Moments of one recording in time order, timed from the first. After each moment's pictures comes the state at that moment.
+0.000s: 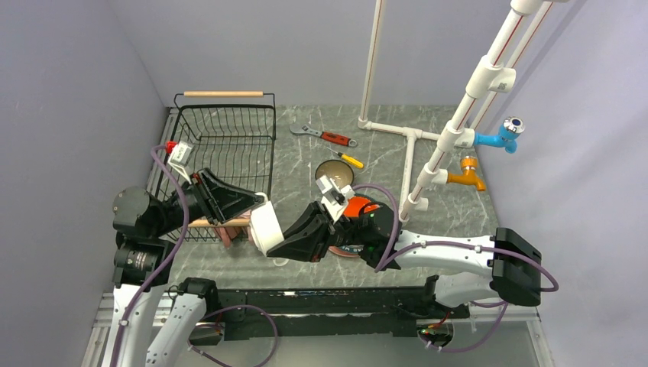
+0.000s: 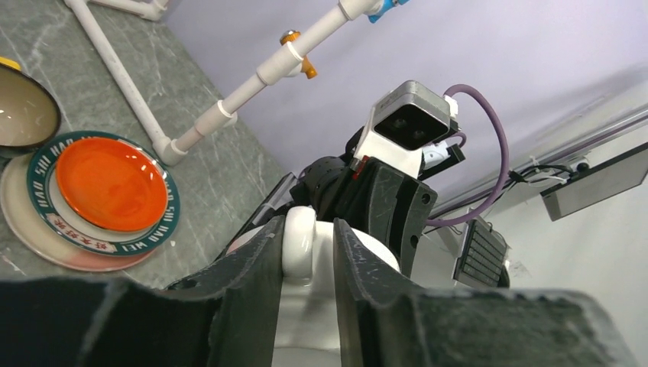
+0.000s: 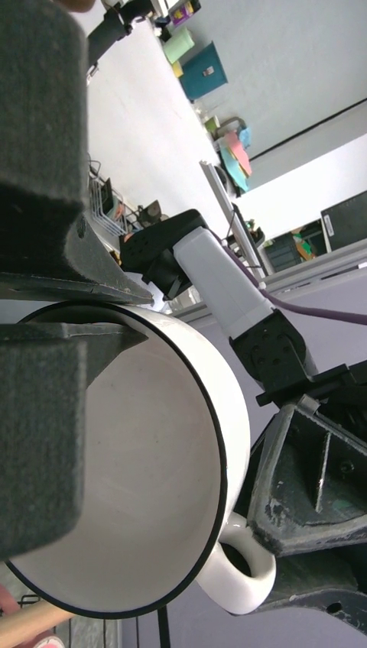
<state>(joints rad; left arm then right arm) -0.13 0.56 0.92 -0.18 0.97 -1.01 1.22 1.28 0.75 1.09 -0.52 0.65</state>
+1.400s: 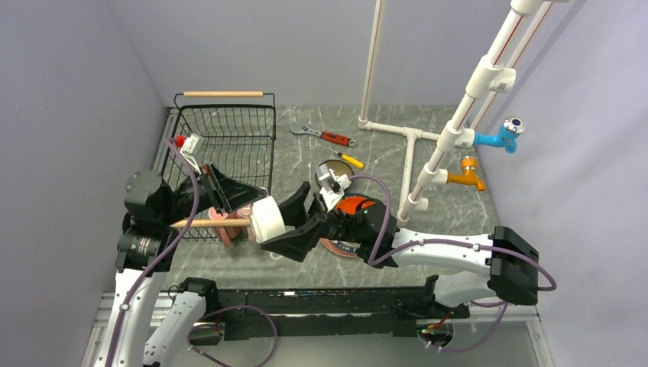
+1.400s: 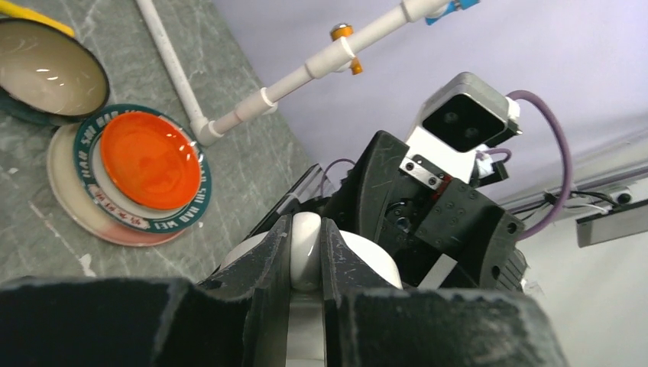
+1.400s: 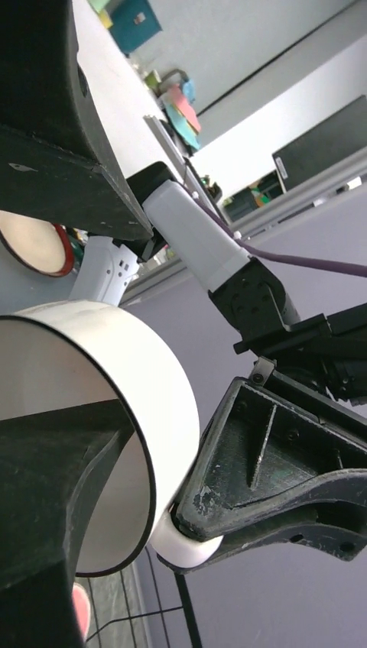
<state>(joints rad) -0.14 0.63 0.95 -0.29 0.92 -0.93 1.21 1.31 0.79 1.05 -0.37 0.66</state>
